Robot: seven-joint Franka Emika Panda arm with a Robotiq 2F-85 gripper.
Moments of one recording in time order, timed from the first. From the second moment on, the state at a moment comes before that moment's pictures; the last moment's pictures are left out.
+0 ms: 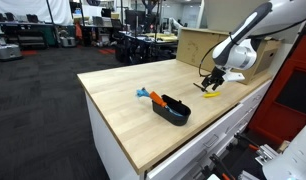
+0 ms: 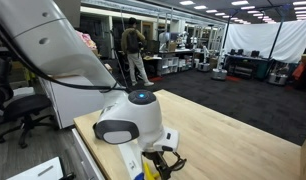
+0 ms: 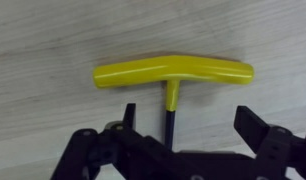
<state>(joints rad) -0.04 0.08 -0.30 -2.59 0.34 2.88 -0.46</state>
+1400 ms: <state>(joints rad) -0.09 0.11 -0.32 -2.53 0.02 2.74 -0.08</state>
